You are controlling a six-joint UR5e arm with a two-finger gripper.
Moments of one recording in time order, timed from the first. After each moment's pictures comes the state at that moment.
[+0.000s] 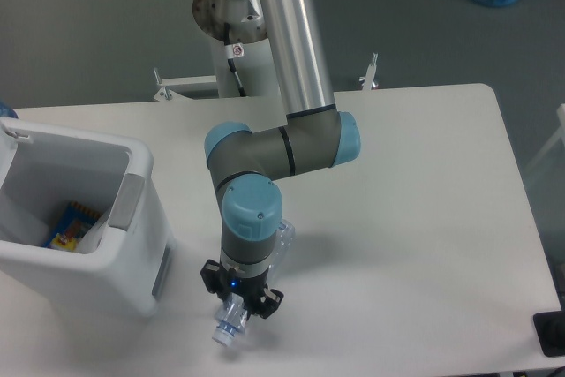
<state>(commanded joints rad) 2.28 -2.19 -1.47 -0.81 1.35 0.68</state>
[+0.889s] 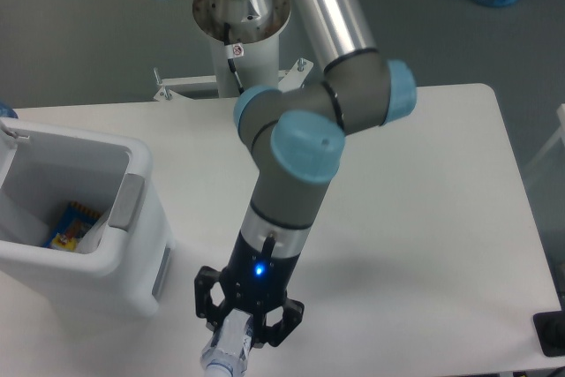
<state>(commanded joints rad) 2.36 -2.07 -1.20 -0.79 0.90 0.36</state>
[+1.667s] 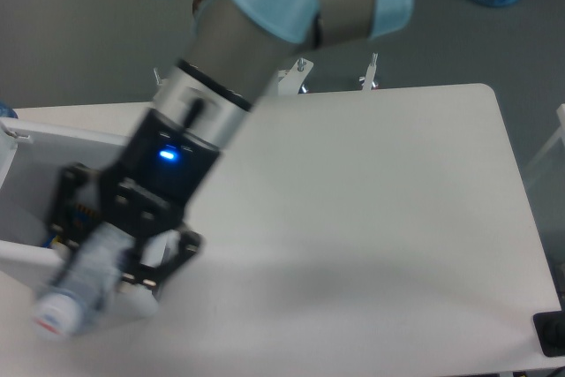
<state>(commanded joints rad) 2.20 -1.95 -1.20 -0.79 0.75 0.24</state>
